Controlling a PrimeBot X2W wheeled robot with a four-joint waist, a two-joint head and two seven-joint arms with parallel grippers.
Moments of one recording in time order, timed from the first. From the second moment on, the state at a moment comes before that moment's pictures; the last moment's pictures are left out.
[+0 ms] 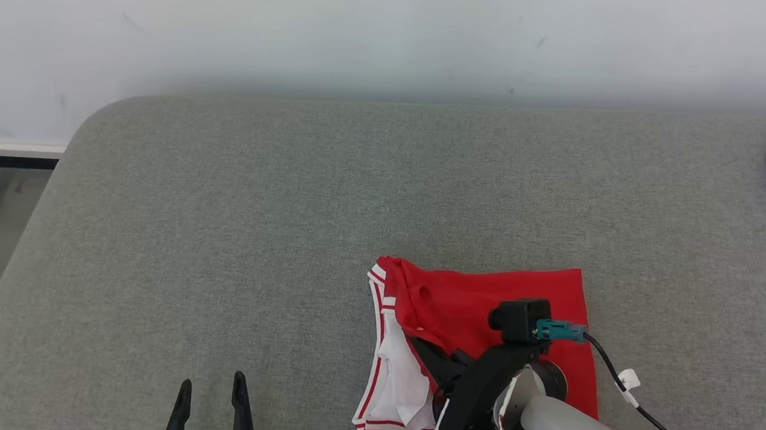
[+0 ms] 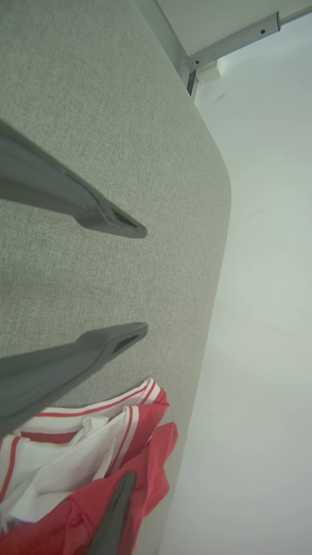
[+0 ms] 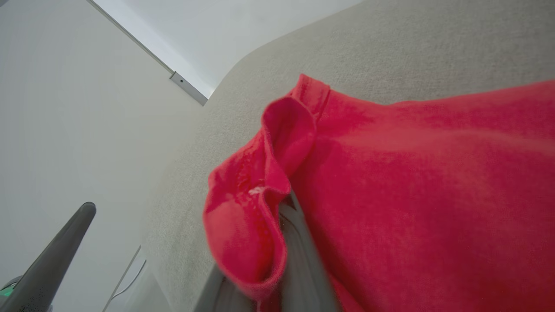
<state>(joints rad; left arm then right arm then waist) -0.01 0.05 -0.06 0.24 -0.23 -0.08 -0.26 -0.50 -0.05 0.71 0.71 0.93 0.13 -0.14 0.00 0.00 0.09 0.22</state>
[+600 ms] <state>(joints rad) -0.01 0.05 -0.03 0.25 -0.23 -0.08 -0.26 -0.62 -0.07 0.83 0.73 1.01 0.13 -0.26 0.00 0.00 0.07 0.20</state>
